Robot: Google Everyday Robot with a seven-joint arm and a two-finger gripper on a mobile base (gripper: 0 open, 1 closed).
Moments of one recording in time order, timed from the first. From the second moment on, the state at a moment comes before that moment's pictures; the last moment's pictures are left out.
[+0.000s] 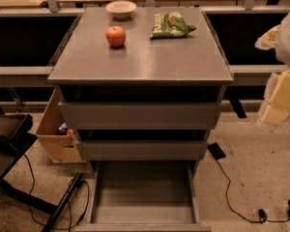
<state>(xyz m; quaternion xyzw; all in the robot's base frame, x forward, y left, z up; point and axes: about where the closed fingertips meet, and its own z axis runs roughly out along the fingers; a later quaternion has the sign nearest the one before) 0.438 -0.215 0.982 -0.60 0.78 -0.04 0.17</state>
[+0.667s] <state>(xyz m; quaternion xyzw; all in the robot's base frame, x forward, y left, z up) 0.433 -0.217 0.967 -0.59 0.78 -0.05 0.17</state>
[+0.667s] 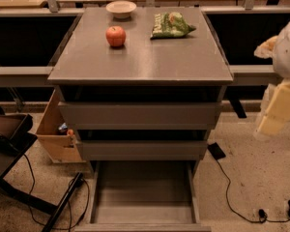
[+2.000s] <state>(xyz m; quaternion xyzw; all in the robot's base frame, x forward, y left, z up) 0.357 -0.255 0.677 -0.50 0.85 -0.06 0.17</state>
